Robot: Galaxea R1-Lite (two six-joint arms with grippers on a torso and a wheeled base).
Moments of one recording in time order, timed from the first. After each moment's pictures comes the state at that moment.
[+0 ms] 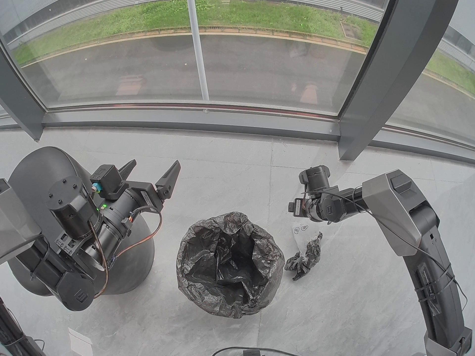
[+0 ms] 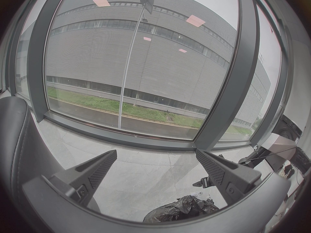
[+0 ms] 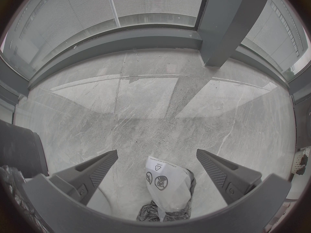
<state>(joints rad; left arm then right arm) -0.40 1.88 -0.48 -1.55 0.09 -0.10 0.34 2.69 -1.89 -0.07 -0.28 0.35</state>
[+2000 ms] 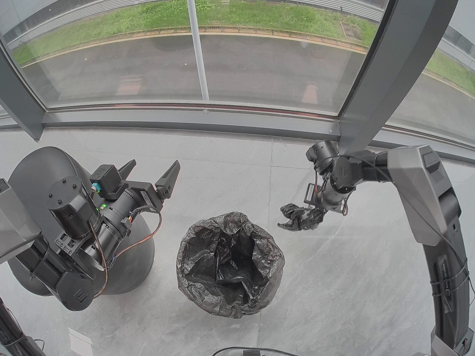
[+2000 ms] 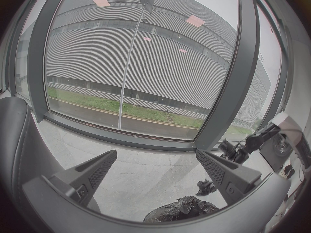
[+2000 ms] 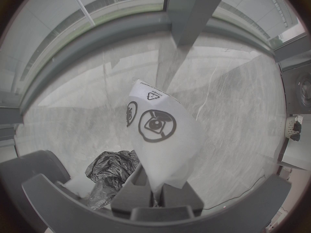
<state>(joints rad) -0.40 1.88 -0.48 -1.55 0.09 -0.10 0.34 2.53 -2.00 0.47 -0.25 0.64</state>
